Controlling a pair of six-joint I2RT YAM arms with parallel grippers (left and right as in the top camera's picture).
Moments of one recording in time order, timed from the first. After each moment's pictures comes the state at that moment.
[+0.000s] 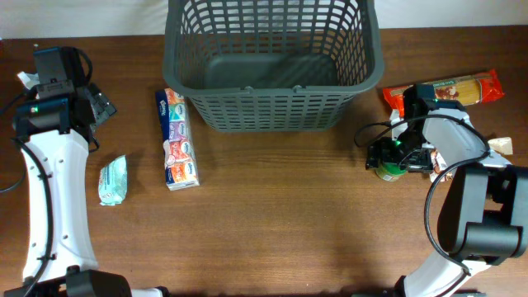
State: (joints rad) left arm 0.21 1.57 1.58 -1.03 -0.42 -0.42; right arm -0.12 1.90 1.27 -0.99 -0.07 -0.03
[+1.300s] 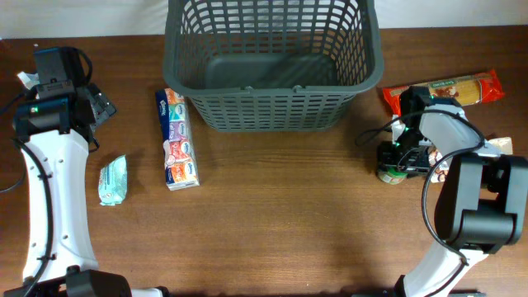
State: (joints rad) left arm 0.21 1.57 1.58 -1.03 -0.42 -0.42; right arm -0.12 1.97 1.33 -1.09 0.01 0.01
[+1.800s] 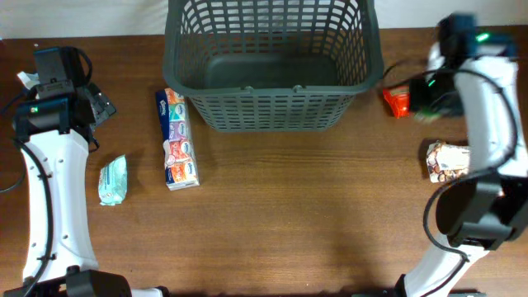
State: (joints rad) left arm 0.21 1.57 1.58 -1.03 -0.42 -0.42; right arm -0.16 1.99 2.06 -1.47 0.10 0.07
